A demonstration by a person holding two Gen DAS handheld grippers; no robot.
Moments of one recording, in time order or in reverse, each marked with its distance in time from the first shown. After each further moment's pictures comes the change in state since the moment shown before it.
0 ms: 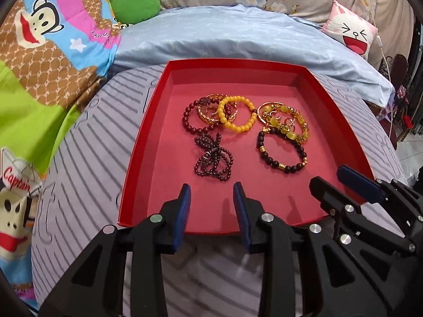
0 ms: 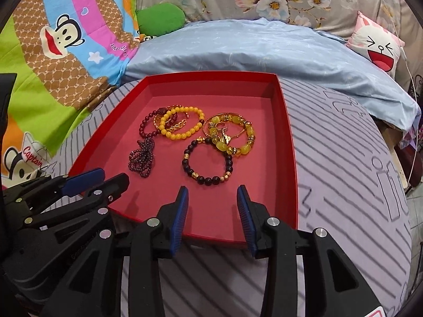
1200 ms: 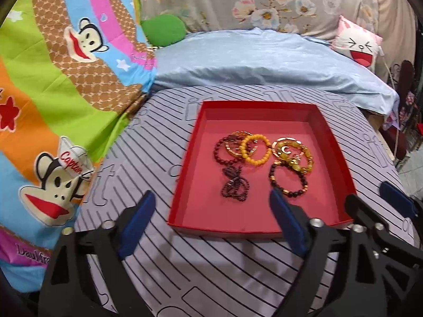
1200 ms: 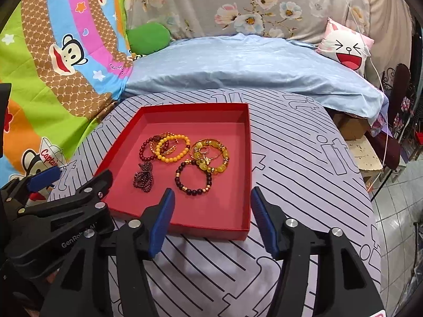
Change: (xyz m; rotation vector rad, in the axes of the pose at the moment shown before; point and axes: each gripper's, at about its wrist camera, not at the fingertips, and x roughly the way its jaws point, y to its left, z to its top) left arm -0.106 -0.002 -0.038 -0.029 -0.121 0.153; right arm -0.112 0.004 -0.041 0.068 -0.081 -0.090
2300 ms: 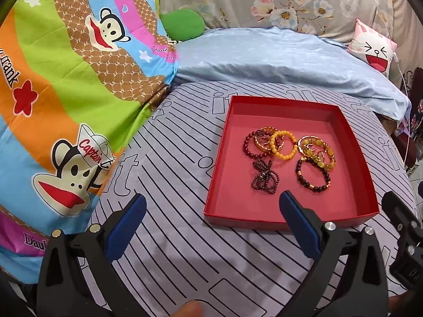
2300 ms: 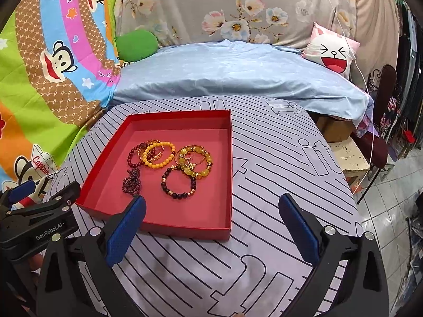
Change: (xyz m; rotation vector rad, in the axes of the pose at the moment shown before) left arm -0.004 0.033 -0.008 -0.043 0.023 0.054; right arm -0.013 -0.006 -0.001 0.021 -0.031 -0.066
